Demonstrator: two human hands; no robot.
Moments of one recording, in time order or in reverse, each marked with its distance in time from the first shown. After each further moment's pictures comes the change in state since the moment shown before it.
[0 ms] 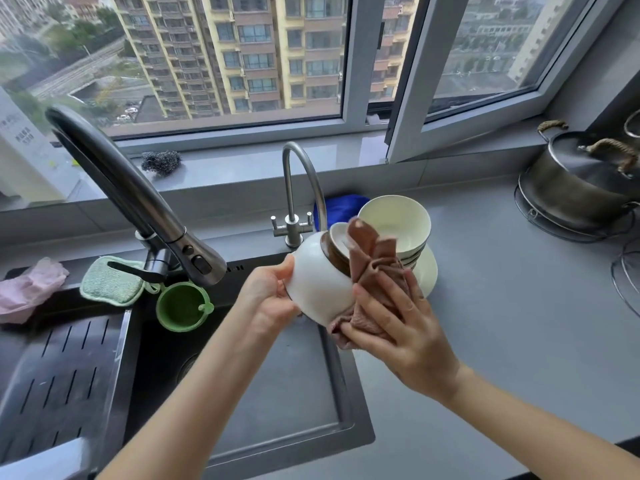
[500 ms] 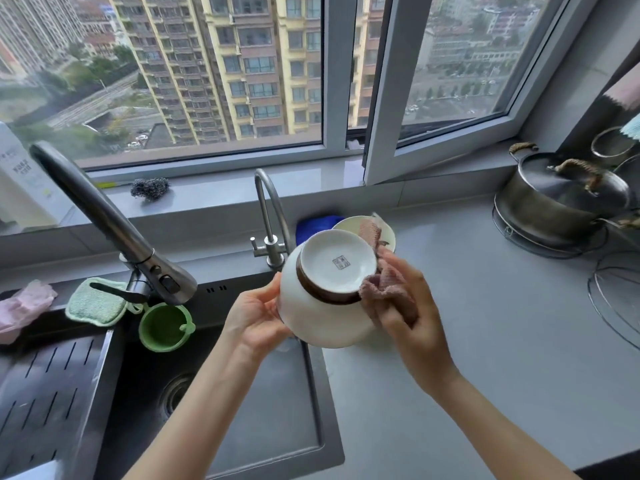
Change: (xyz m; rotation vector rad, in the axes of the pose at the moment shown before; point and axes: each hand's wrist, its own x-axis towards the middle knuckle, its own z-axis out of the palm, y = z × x) left_hand -0.003 -0.030 0.008 -0.133 -0.274 -0.020; right_hand 0.021 0.017 -0.049 1.214 0.340 0.940
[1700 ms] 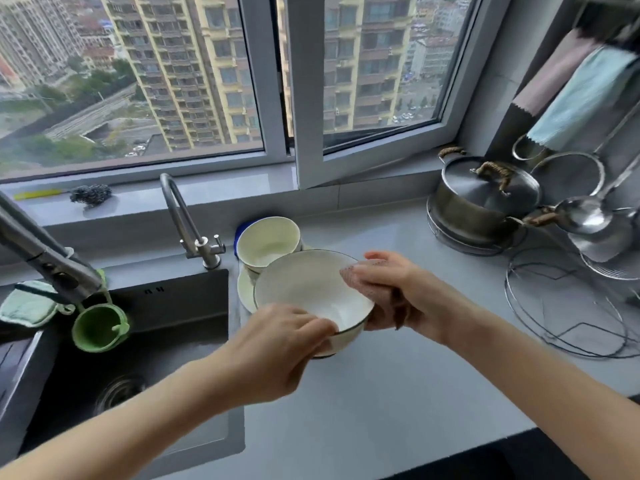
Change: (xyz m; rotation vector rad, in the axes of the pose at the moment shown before) left_hand -0.027 -0.152 0.086 2.336 -0.706 1.330; right_hand 0.030 -0.087 -0.166 -0.038 -0.222 0.840
